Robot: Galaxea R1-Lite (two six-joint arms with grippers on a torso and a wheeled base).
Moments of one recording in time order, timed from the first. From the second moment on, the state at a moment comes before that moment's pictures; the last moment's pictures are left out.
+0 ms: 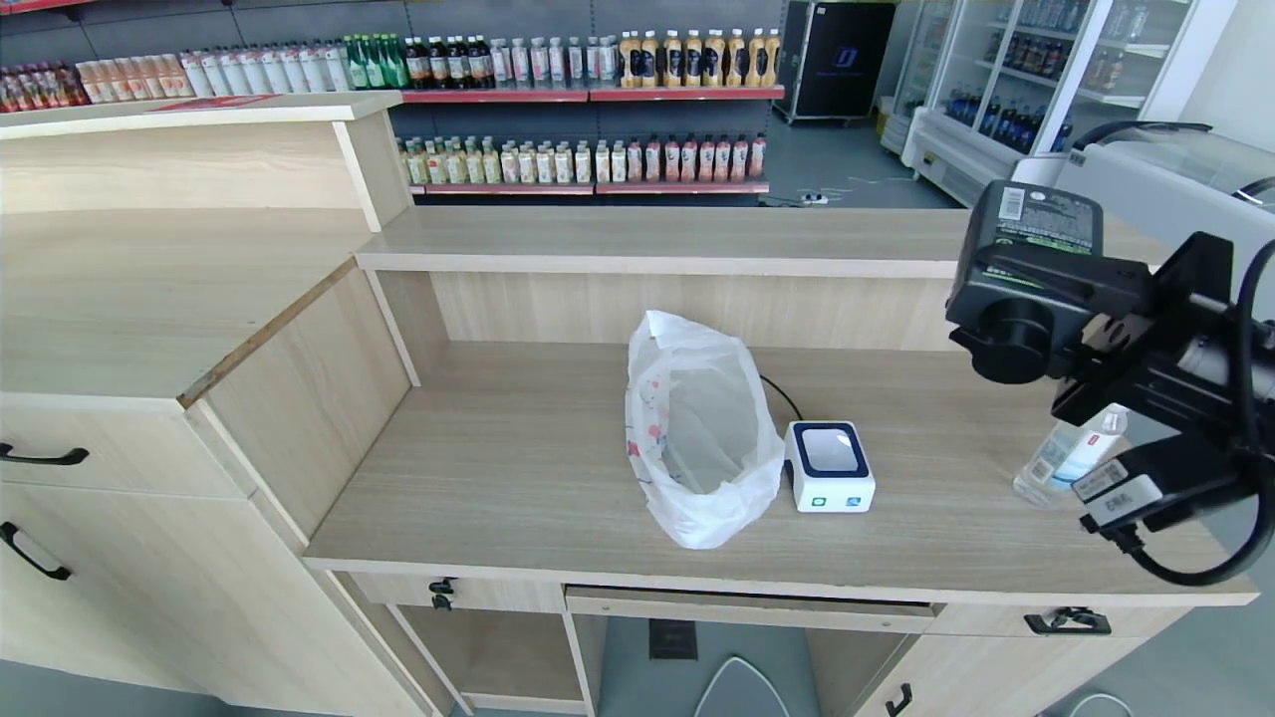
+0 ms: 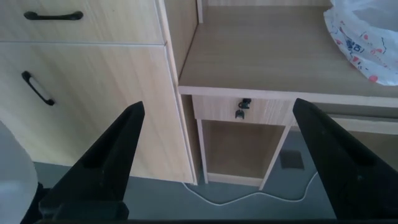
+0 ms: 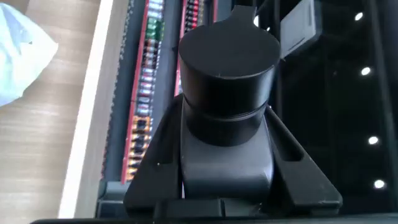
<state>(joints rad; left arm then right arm) 0.00 0.00 0.00 0.03 0.08 0.06 0.19 1.43 -0.60 -1.12 0.77 -1.87</state>
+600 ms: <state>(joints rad) 0.00 0.00 0.00 0.03 0.08 0.06 0.64 1.35 -0.45 -1.12 0.67 -2.37</state>
